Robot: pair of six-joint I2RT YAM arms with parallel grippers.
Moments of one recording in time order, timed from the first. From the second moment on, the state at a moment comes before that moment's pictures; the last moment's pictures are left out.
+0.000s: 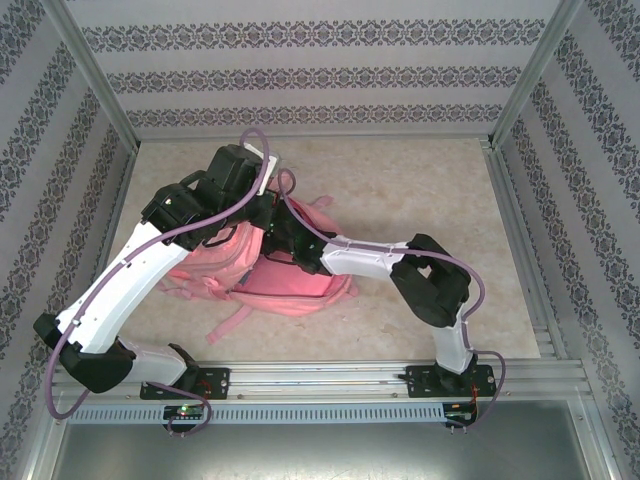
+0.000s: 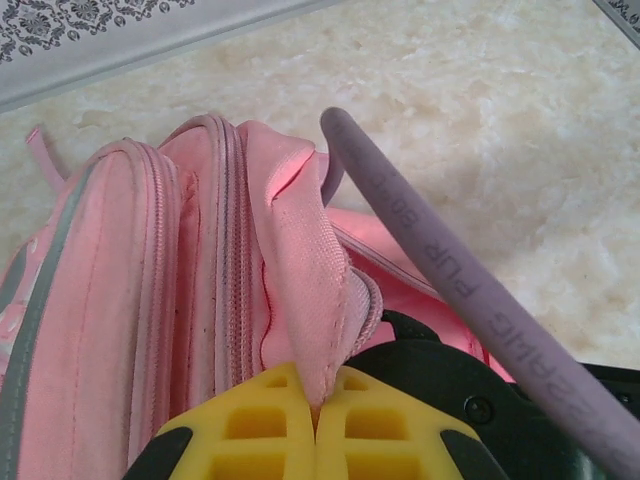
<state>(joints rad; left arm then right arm) -0.66 1.35 1.68 -1.08 -0.17 -0.21 0.94 1.98 1.34 0.34 -0.11 1.40</state>
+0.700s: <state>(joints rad) -0.65 1.49 1.58 -0.86 0.11 -0.31 0.79 1.18 0.62 0.25 -0.02 1.04</state>
